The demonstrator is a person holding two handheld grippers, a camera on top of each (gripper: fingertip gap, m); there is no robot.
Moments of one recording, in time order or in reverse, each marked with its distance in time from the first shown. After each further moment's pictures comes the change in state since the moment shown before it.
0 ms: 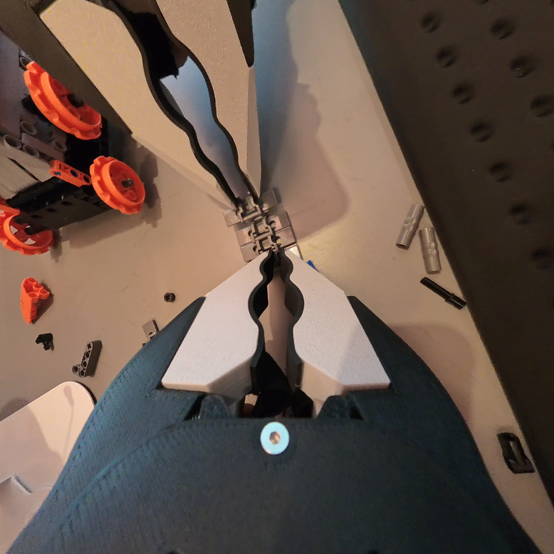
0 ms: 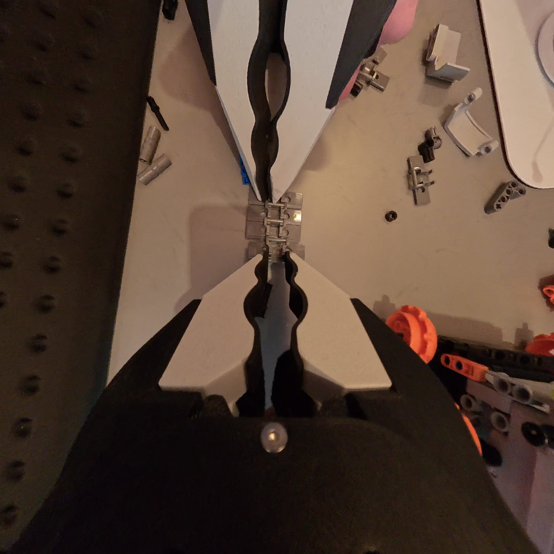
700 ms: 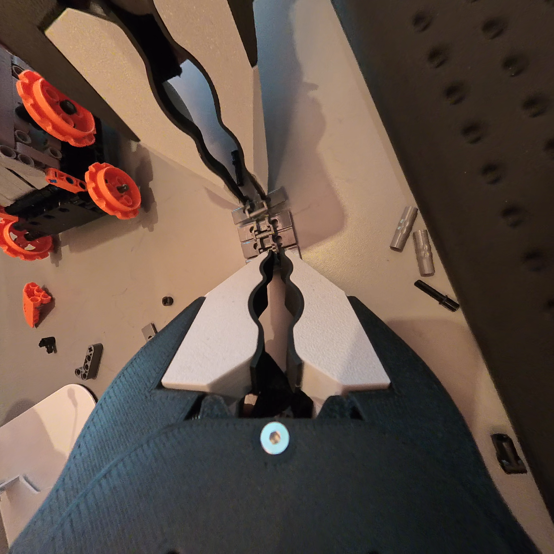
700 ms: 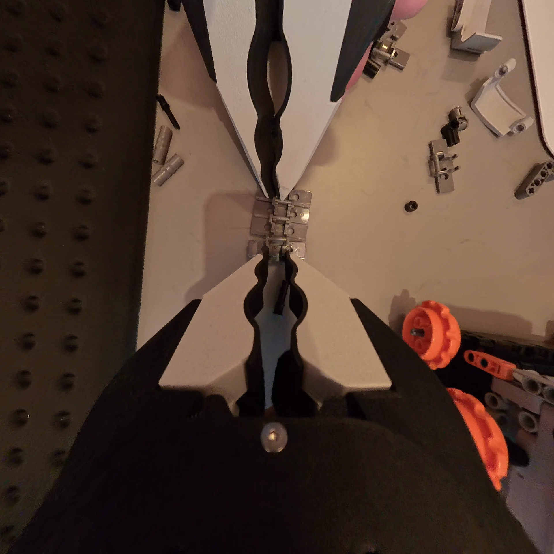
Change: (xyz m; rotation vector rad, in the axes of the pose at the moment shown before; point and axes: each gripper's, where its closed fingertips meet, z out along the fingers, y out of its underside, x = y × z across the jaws) left arm 0.003 -0.002 0.001 -0.016 0.000 0.018; right arm -0.010 0.002 0.001 -0.043 -0.037 0.058
